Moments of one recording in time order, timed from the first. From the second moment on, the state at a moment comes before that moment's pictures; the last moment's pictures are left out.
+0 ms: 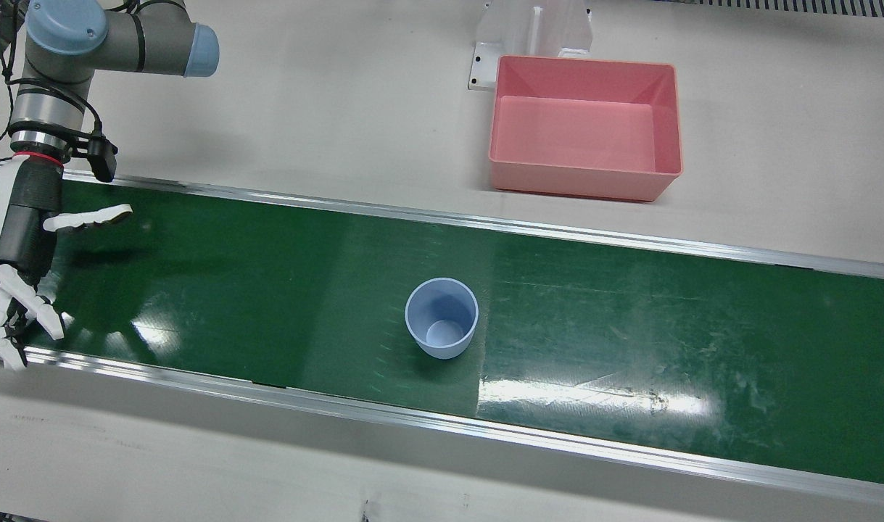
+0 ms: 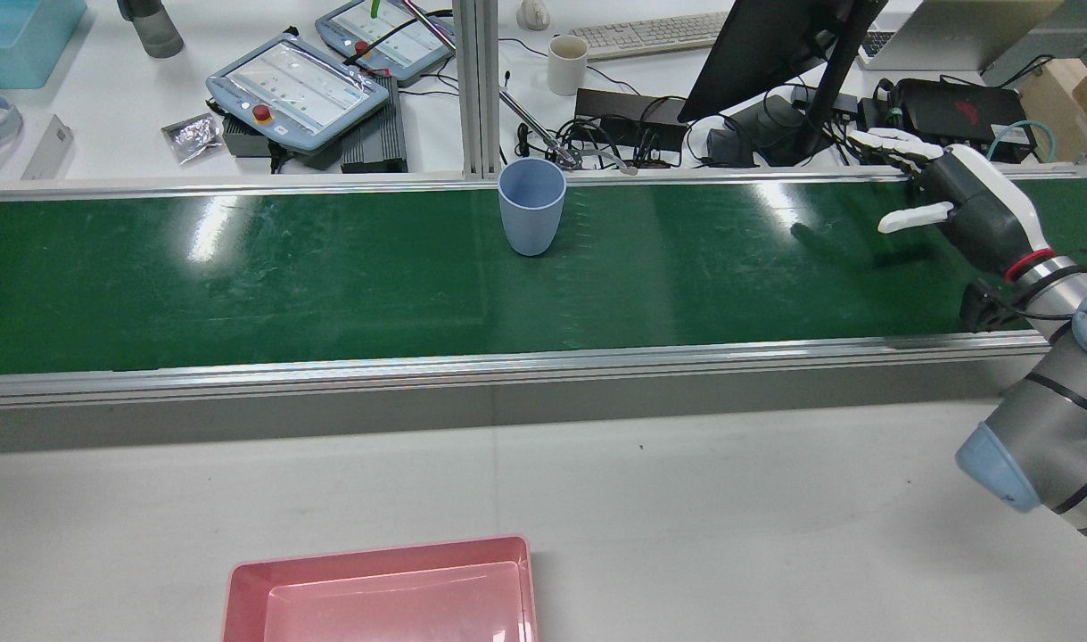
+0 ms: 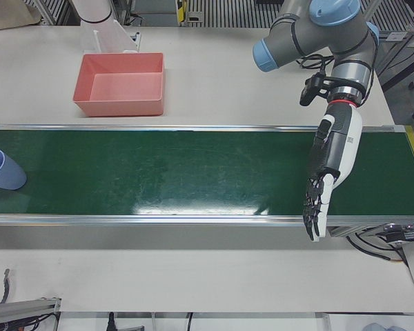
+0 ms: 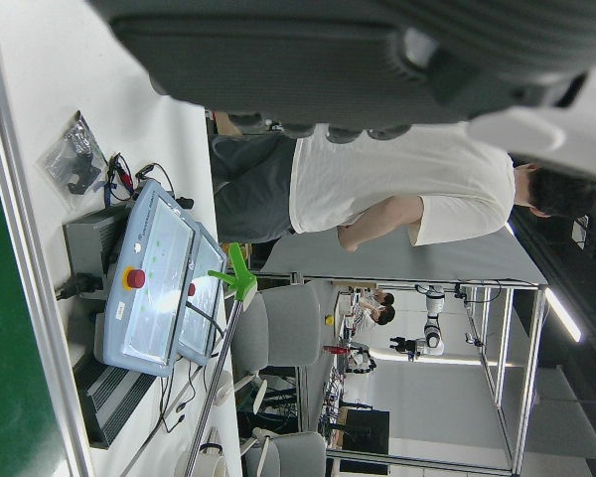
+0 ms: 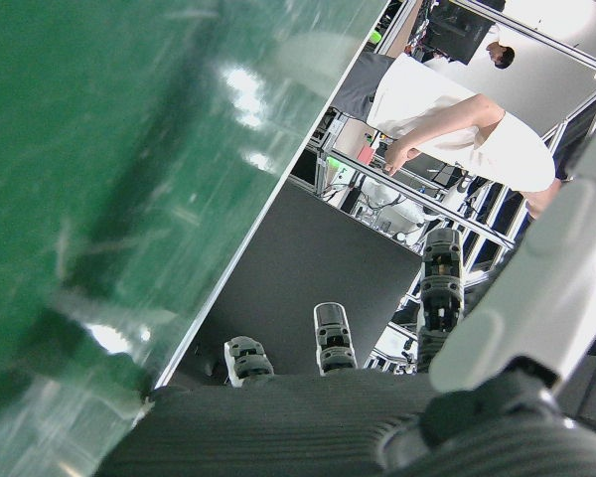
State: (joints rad) left arm -1.42 -1.75 -1.74 0.26 1.79 0.00; right arm 1.03 -1.45 1.75 -3.35 -1.23 -0.51
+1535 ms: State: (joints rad) left arm -1.42 -1.75 -1.74 0.26 1.79 0.00; right arm 1.03 -1.46 1.75 -3.36 -1.23 -0.51
